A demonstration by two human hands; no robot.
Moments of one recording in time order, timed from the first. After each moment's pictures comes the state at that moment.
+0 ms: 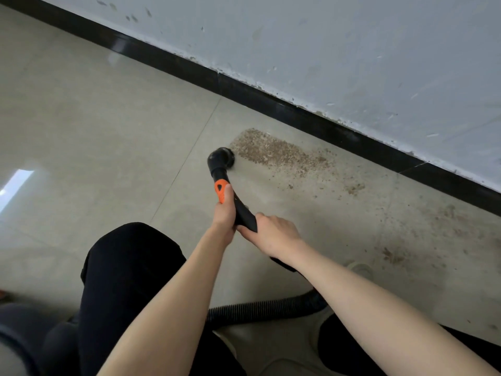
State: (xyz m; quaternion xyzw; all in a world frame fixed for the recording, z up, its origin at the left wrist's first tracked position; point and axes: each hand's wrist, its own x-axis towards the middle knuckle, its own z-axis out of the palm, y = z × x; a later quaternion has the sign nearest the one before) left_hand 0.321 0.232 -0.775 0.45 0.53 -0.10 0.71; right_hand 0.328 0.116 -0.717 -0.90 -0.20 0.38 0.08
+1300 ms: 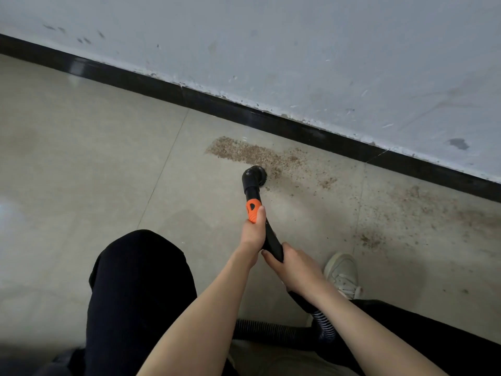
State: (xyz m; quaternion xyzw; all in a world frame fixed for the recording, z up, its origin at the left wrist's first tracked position) left_hand 0.320 0.141 -0.768 0.55 0.44 -0.24 0.67; right_hand 0.283 0.032 -0.719 -0.91 0.00 0.38 0.16
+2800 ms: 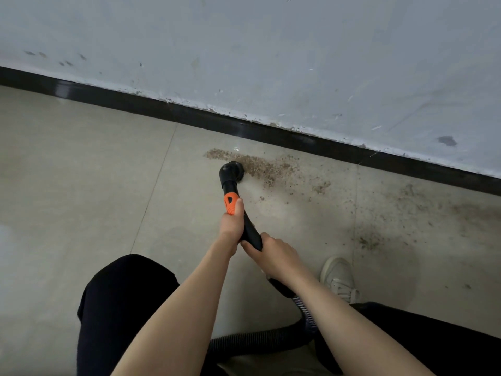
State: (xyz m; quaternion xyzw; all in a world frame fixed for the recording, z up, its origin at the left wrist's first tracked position) left_hand 0.361 0.183 -0.773 0.58 0.44 -0.23 0.64; right_hand 0.321 0.070 -0.728 -0.90 -0.01 0.39 0.21
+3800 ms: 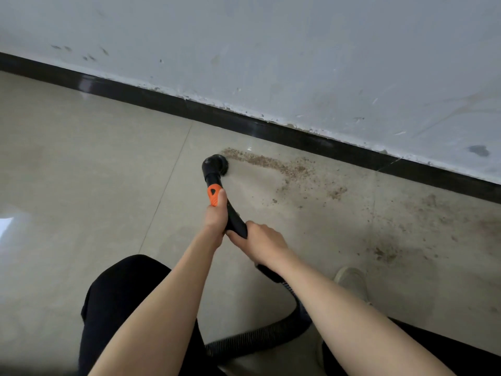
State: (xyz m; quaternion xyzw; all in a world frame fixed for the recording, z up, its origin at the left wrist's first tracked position) left_hand 0.372 0.236 -0.781 0.56 0.48 -0.16 0.65; right_hand 0.352 0.118 -0.734 -0.90 -0.08 0.39 0.18
